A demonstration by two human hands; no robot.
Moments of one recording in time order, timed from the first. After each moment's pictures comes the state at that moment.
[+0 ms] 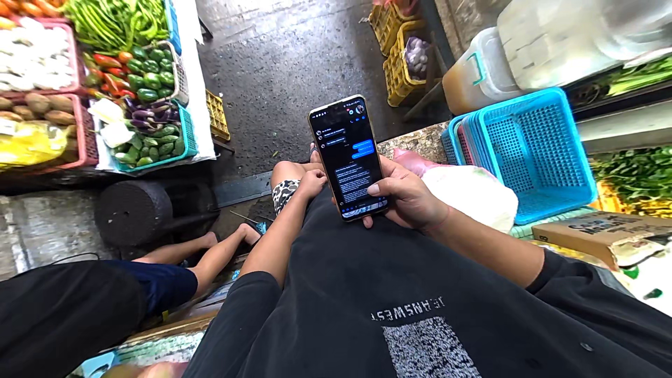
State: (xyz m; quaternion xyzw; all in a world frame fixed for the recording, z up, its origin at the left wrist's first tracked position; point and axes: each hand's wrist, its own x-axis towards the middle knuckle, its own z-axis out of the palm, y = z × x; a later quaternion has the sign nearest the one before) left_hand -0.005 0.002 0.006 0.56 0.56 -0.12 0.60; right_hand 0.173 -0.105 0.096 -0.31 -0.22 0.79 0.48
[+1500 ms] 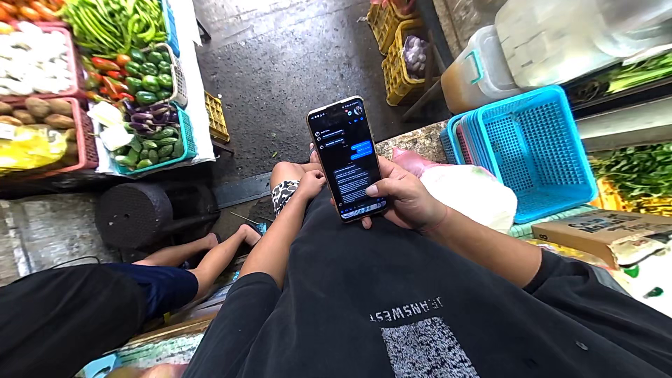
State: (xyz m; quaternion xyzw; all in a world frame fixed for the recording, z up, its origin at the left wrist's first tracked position) left_hand -0.025 -0.004 -0.163 0.62 0.54 -0.03 0.57; right_hand 0.176 -0.106 0.089 -0.30 -0.23 0.79 0.49
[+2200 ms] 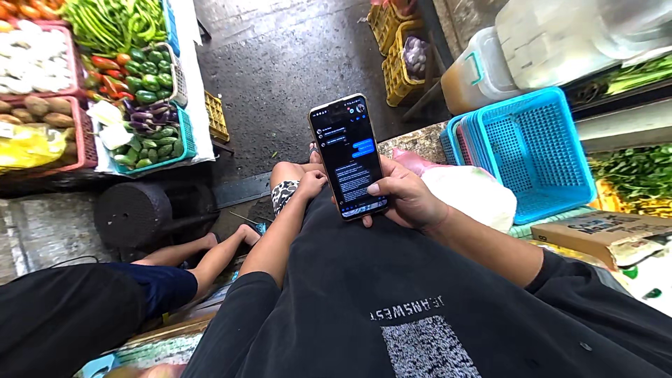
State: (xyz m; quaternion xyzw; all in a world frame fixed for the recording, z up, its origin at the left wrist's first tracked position) left_hand -0.025 -0.005 -0.160 0.62 0.54 -0.02 0.57; right_hand 0.178 -0.103 0.092 -0.30 -0.23 0.78 0.49
